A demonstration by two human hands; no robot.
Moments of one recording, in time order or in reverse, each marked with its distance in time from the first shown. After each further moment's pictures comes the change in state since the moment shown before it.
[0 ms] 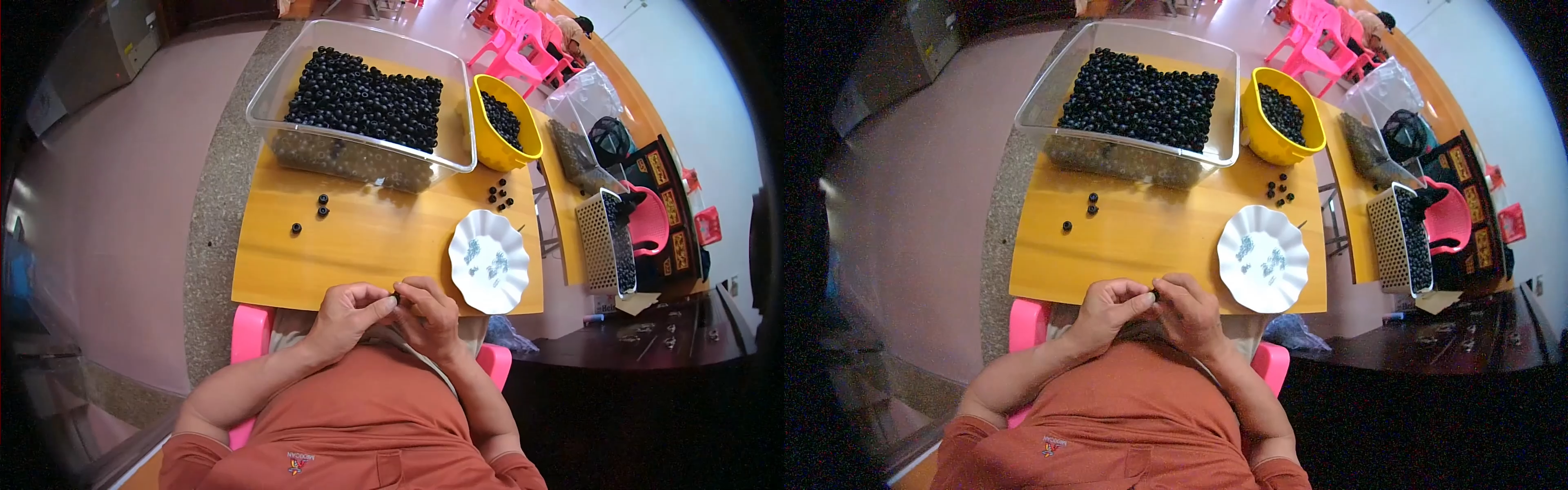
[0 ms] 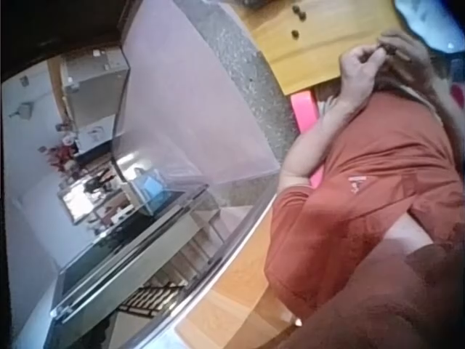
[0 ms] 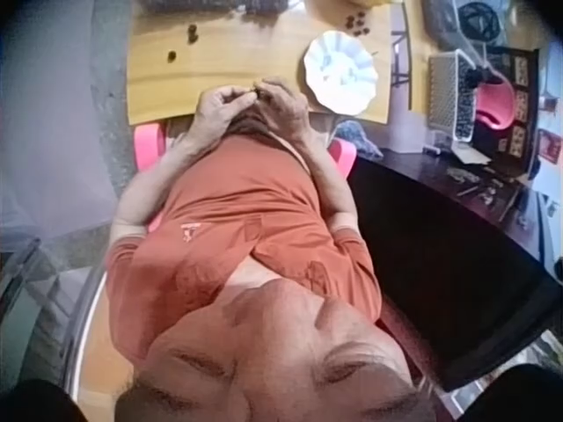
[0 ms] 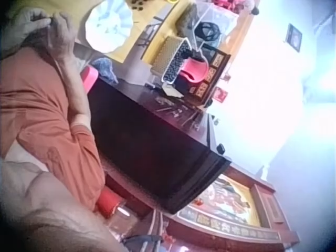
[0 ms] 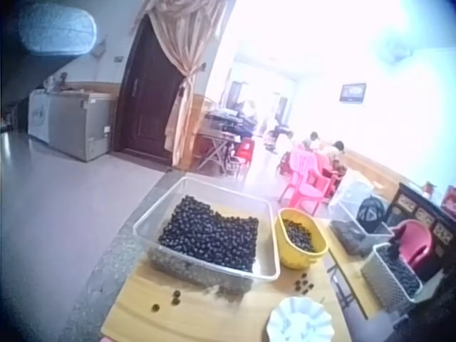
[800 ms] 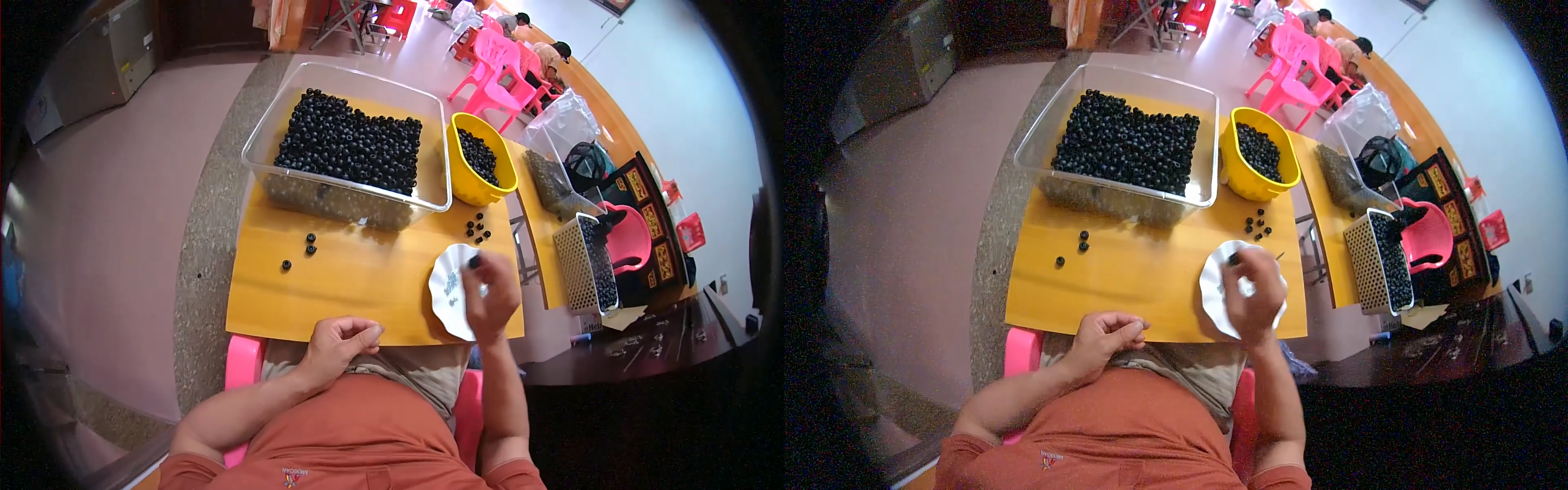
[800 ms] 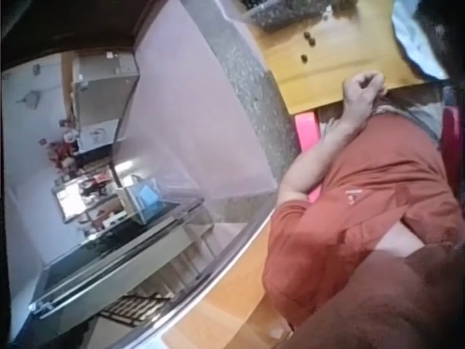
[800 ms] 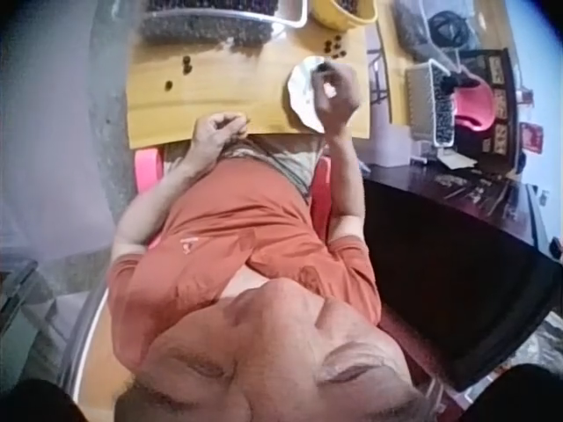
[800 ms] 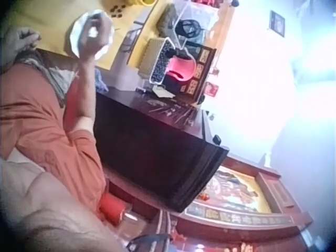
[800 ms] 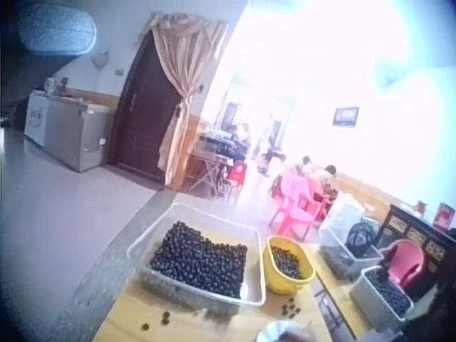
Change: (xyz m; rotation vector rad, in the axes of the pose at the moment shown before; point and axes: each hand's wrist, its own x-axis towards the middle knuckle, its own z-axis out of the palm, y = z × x) left_hand -0.001 0.002 0.000 -0.014 0.046 -0.031; right_hand 0.059 0.021 -0.081 -0.266 0.381 0.004
